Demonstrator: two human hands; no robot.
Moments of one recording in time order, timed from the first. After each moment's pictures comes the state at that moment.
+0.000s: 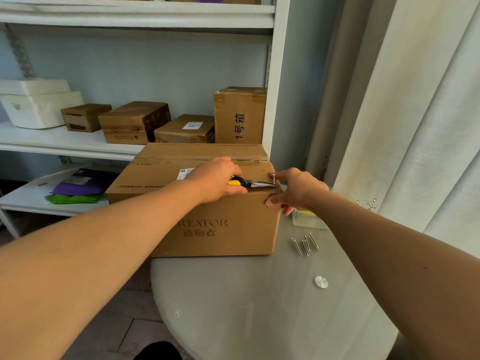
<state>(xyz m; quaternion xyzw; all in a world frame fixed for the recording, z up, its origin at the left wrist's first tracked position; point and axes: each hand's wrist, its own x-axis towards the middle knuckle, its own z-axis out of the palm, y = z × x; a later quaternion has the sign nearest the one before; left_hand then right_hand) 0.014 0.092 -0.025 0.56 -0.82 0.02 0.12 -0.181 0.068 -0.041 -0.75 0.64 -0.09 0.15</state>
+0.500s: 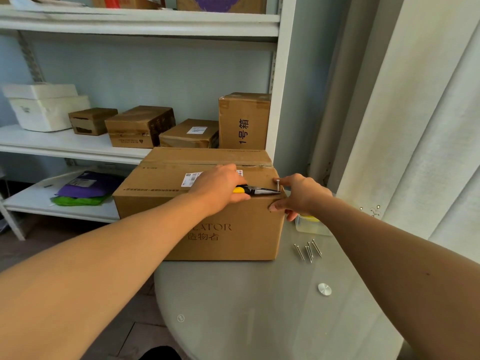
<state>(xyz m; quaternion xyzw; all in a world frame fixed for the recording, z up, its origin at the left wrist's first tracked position) 0.014 0.097 -0.034 0.56 -0.82 0.07 0.13 -0.180 0.064 -0.041 -0.74 0.65 -0.08 0.15</state>
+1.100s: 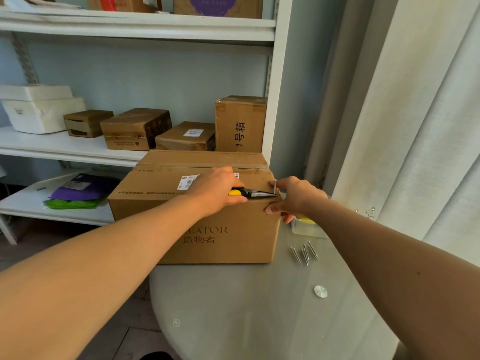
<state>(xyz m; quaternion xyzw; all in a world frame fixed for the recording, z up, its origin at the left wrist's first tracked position) 0.014 0.095 -0.031 0.57 -0.81 0.03 0.13 -0.179 0.065 -0.038 -0.75 0.64 -0.07 0.15</state>
